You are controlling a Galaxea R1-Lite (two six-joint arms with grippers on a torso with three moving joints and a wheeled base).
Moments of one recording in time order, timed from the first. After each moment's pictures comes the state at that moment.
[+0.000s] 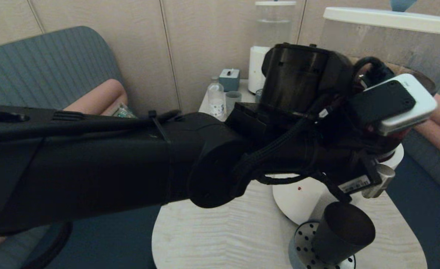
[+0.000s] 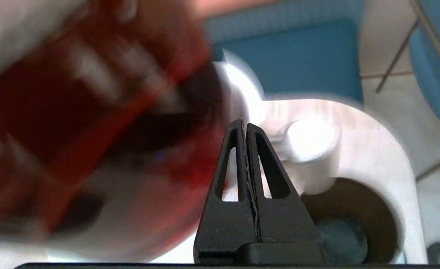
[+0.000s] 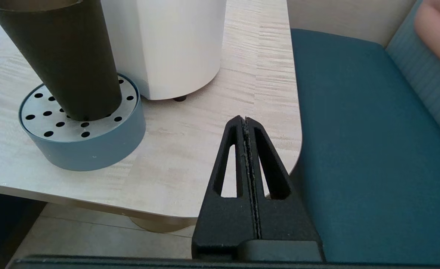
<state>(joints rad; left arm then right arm) -1.01 2.05 -1.74 -0.12 -0.27 0.57 0.00 0.00 0.00 -0.01 0.01 -0.05</state>
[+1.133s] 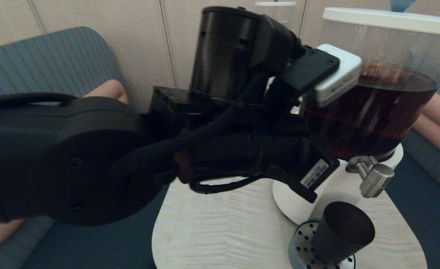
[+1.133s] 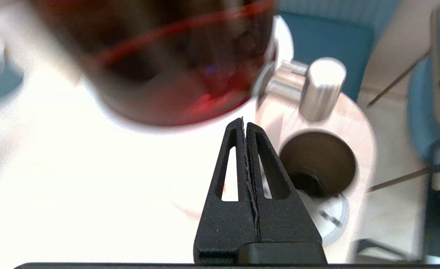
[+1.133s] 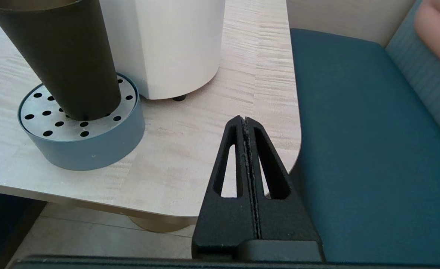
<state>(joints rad) -0.97 1.79 -1.47 -0.09 -0.10 0.26 0.00 0.00 0.00 -0.01 0.01 -0.05</state>
